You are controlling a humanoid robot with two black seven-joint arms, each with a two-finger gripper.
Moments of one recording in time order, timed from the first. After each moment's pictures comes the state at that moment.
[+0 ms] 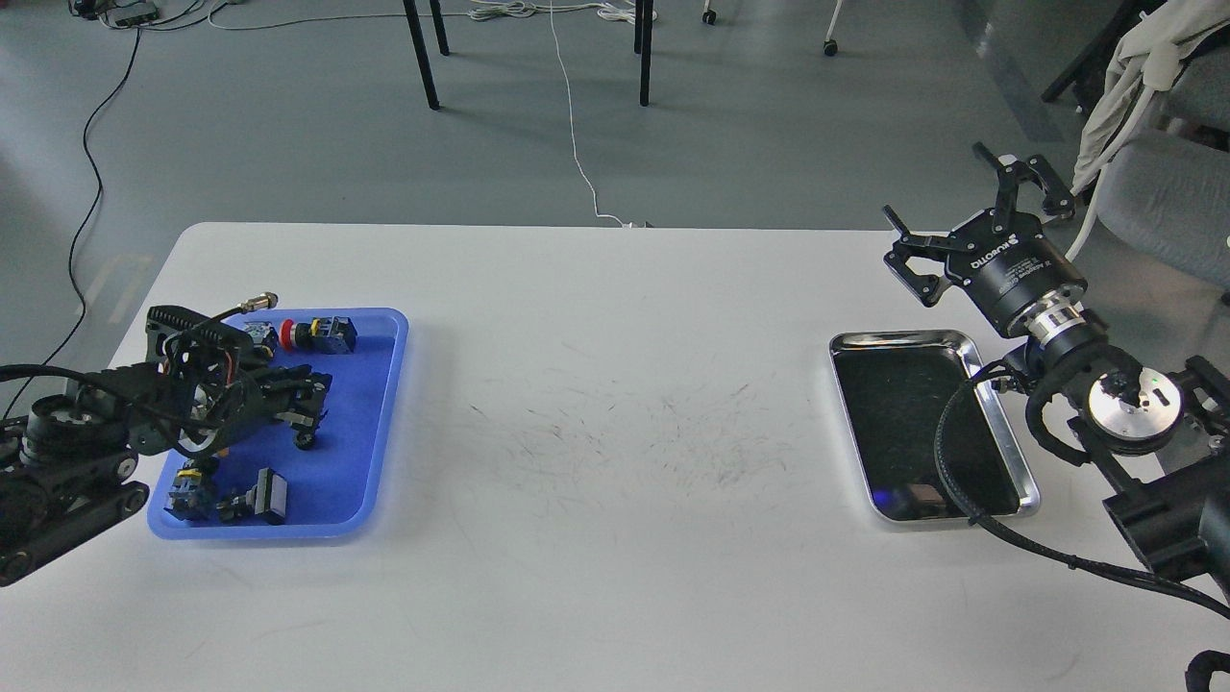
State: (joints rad) left arm -0.76 0.77 -0.22 -1.08 1.82 -0.10 -0.10; right arm 0.50 -0.39 1.08 0.95 0.20 0.40 -0.04
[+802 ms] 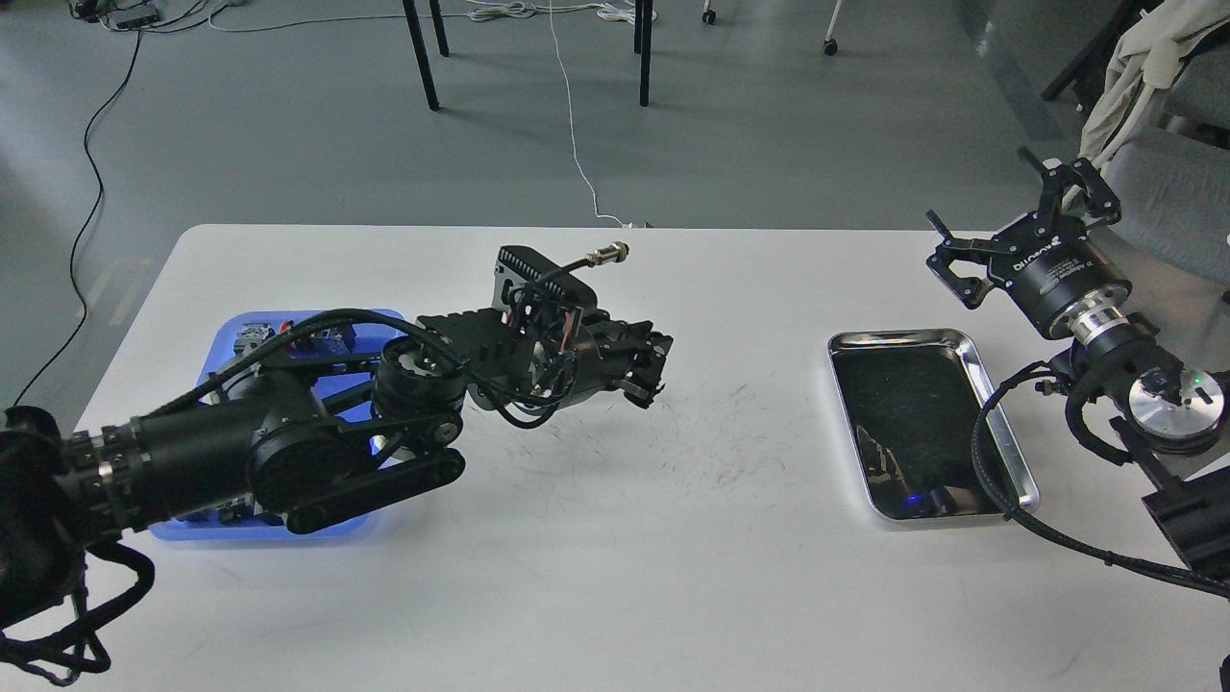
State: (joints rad) left arm -0.97 0.17 -0.19 -1.22 1.78 -0.20 0.15; right arm 0.51 -0.45 1.08 0.89 0.20 0.39 -0.04
